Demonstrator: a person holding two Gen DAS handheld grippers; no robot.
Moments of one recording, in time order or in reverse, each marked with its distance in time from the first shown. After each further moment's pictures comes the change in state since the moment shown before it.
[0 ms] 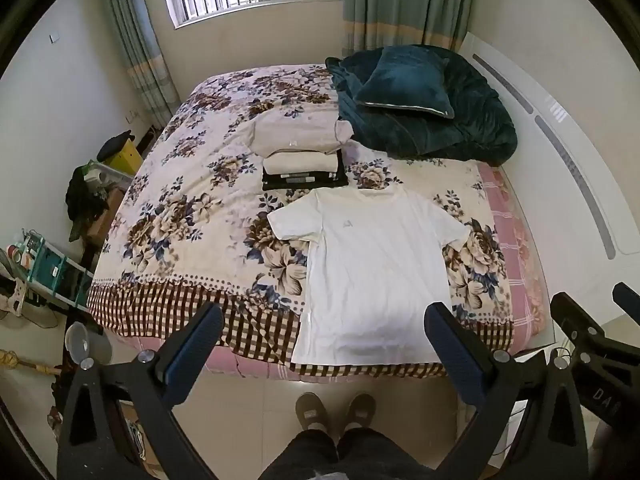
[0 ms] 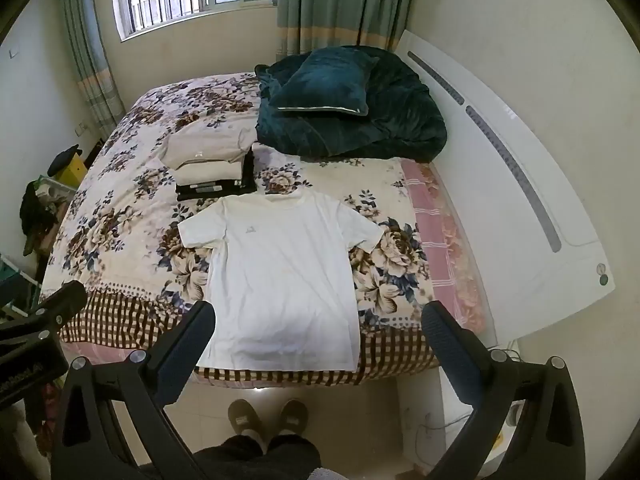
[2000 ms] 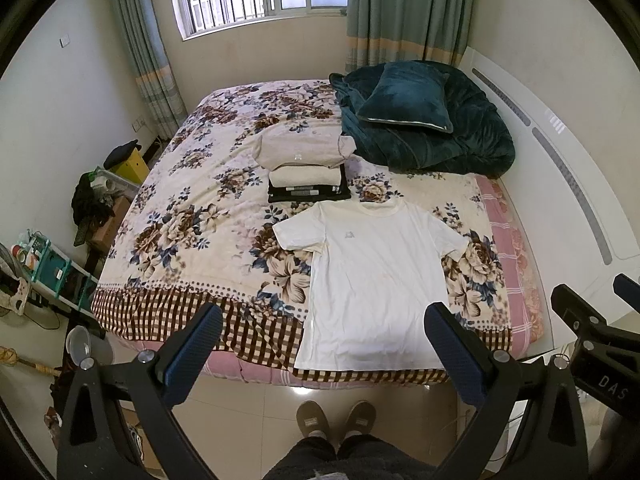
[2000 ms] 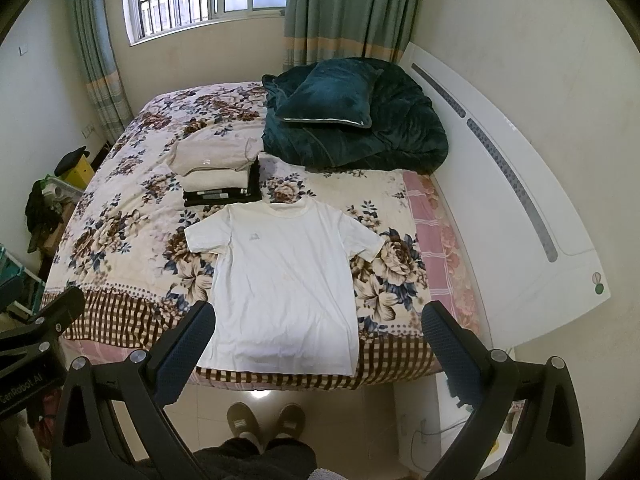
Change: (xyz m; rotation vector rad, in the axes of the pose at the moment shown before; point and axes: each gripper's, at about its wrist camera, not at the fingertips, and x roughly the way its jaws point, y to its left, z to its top) left arm -0.020 -0.003 0.011 -0.003 -0.038 0.008; right arm -0.028 -0.015 0.013 -0.012 -0.029 0.015
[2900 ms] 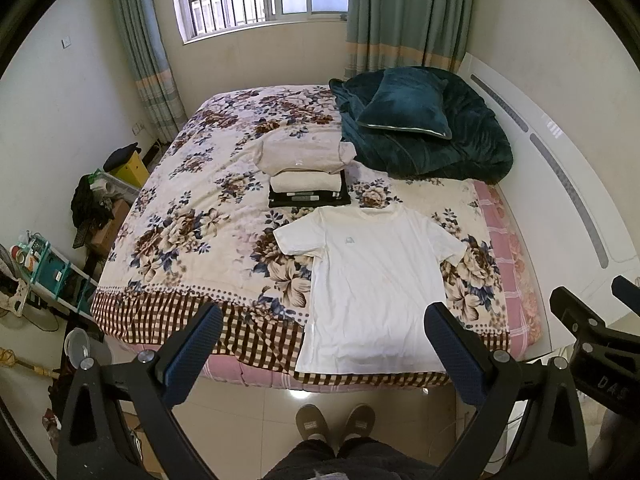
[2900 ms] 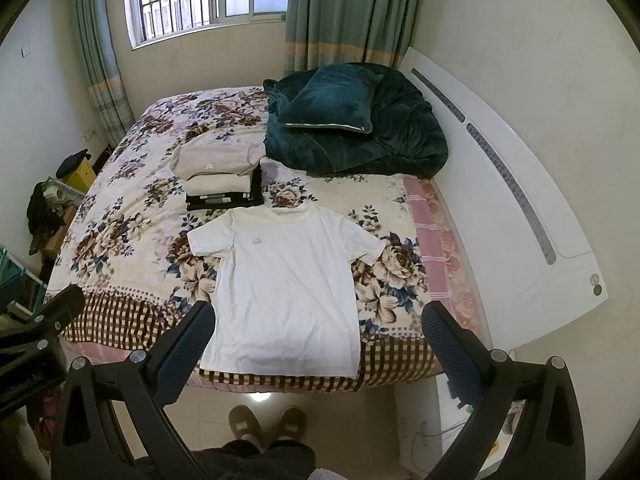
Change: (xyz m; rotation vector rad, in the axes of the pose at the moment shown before) left arm -0.004 -0.003 0.007 -0.005 -0.013 0.002; right arm -0.011 0.004 0.009 -0.002 -0.006 0.001
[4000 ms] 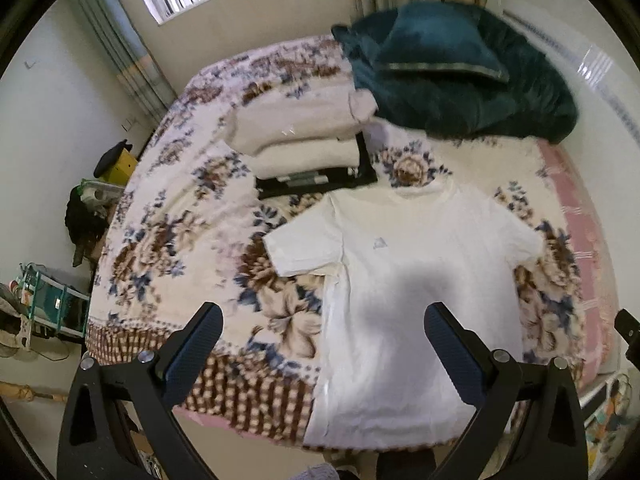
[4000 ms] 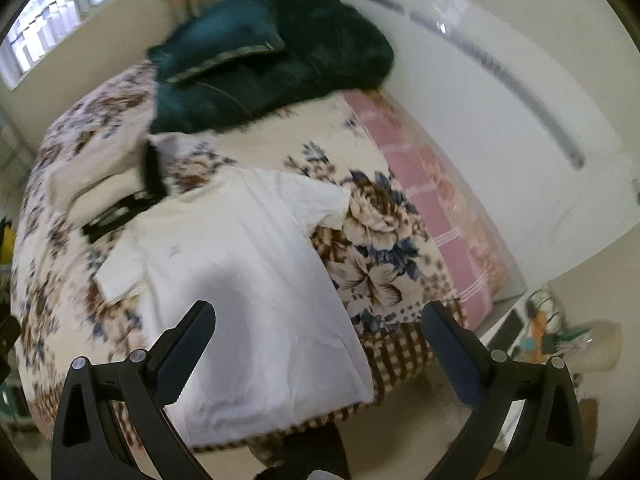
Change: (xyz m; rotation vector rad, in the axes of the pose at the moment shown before) left arm 0.301 -0.048 0.065 0.082 0.127 0.130; right arm 0.347 -0.073 0.015 0.351 0.208 -0.162
